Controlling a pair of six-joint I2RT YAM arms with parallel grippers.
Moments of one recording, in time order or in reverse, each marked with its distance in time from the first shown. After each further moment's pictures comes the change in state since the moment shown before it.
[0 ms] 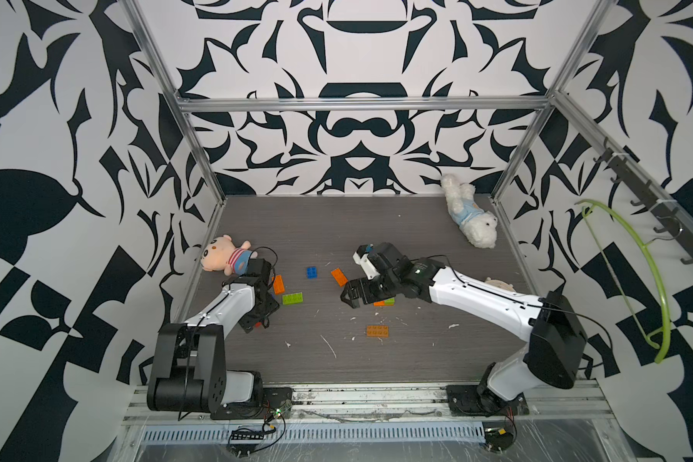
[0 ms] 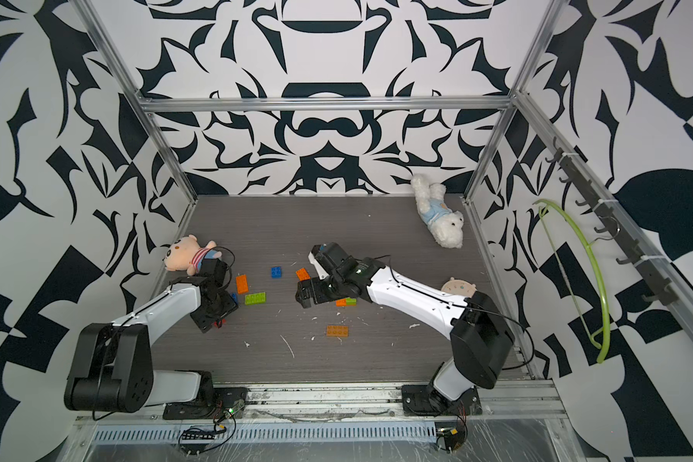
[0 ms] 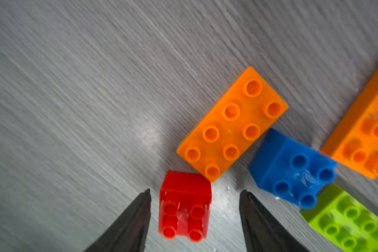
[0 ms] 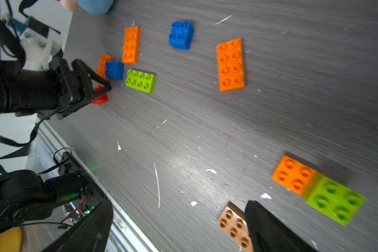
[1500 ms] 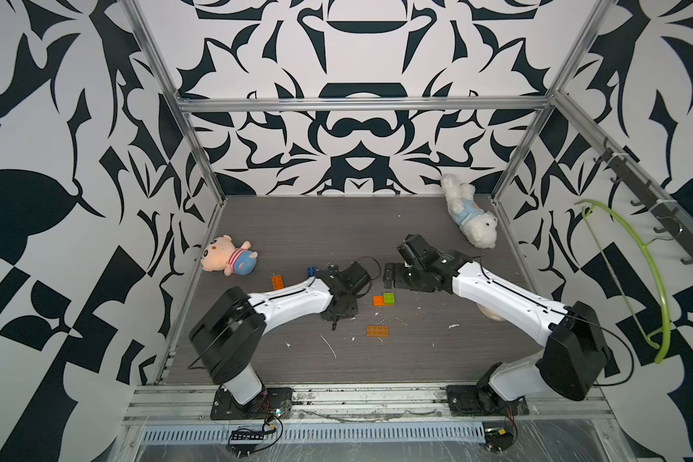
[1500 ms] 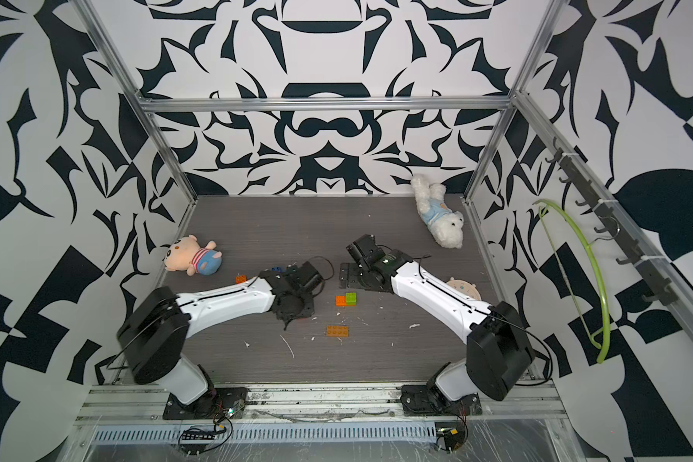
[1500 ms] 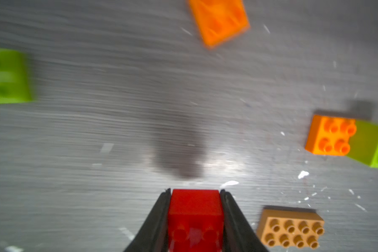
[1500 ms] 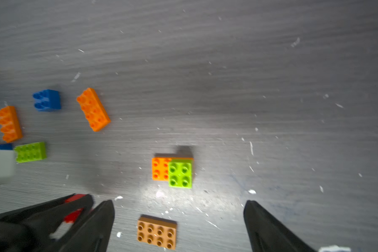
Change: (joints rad) left arm -0.849 0.347 0.400 -0.001 0.055 -0.166; right arm -0.224 -0.156 -0.096 -0.224 0.332 0.145
